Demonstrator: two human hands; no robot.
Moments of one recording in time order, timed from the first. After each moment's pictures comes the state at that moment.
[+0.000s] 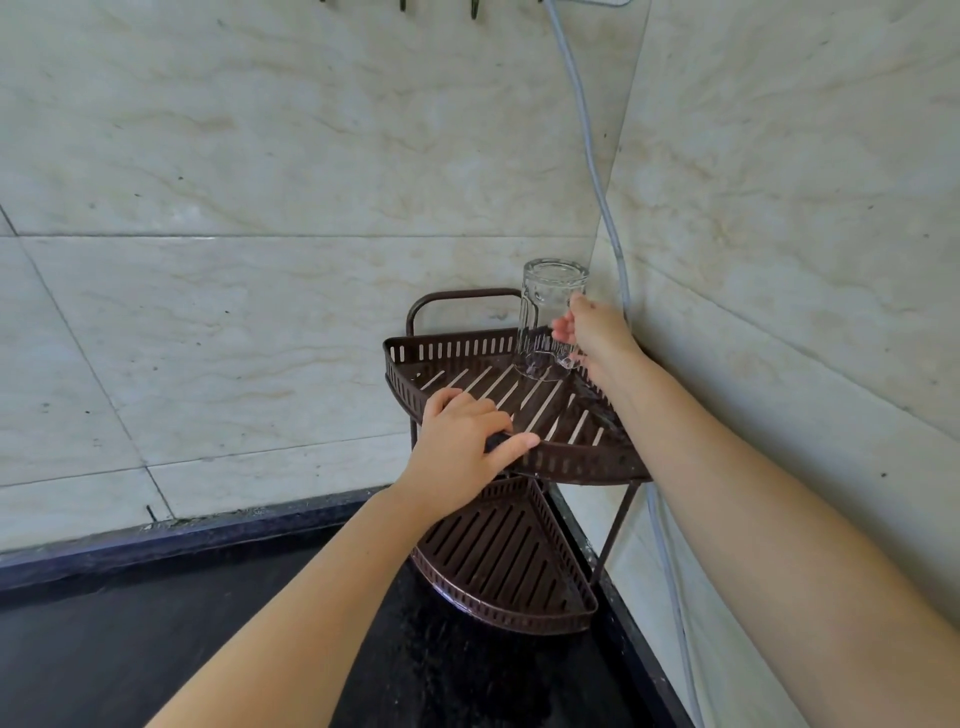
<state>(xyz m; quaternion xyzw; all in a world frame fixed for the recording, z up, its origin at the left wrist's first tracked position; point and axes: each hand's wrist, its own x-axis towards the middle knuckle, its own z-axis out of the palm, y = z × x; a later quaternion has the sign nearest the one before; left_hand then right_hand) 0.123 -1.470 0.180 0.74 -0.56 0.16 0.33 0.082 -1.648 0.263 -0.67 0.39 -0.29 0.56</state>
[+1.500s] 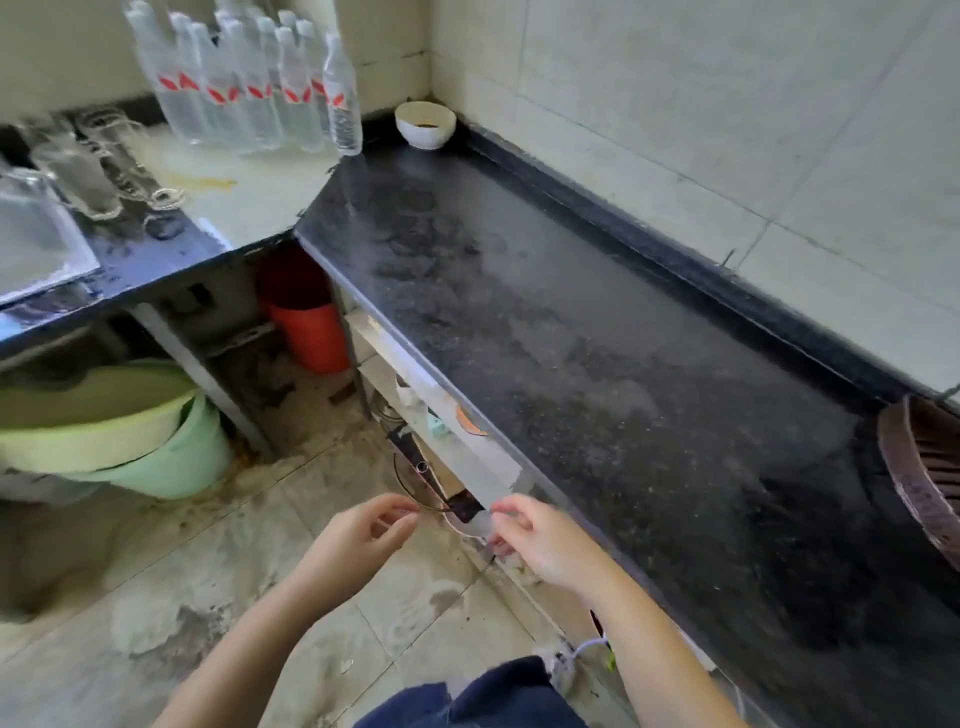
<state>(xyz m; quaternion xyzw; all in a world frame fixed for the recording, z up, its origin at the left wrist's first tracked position) -0.252 -0.895 0.008 0.88 0.15 -0.11 0.44 -0.166 -1.098 0.023 -0.84 -0.13 0.39 0.36</state>
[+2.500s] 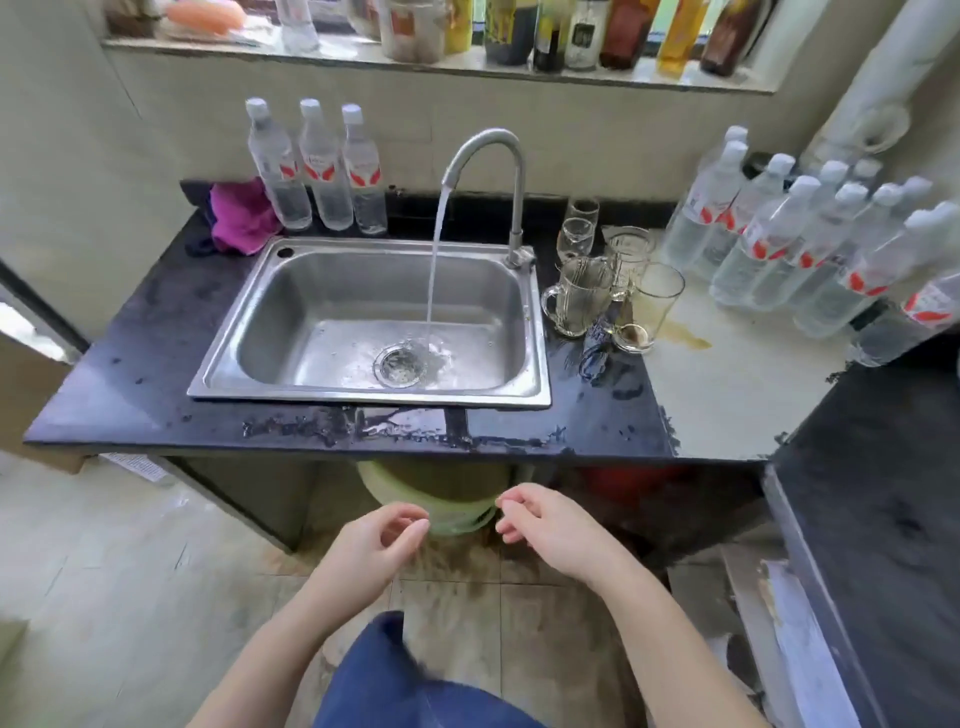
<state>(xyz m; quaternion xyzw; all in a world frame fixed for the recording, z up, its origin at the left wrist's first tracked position) -0.294 -0.412 0.010 0.72 0.49 0.10 0.48 -0.082 -0.483 0.028 -0.73 -0.44 0.48 0.21</state>
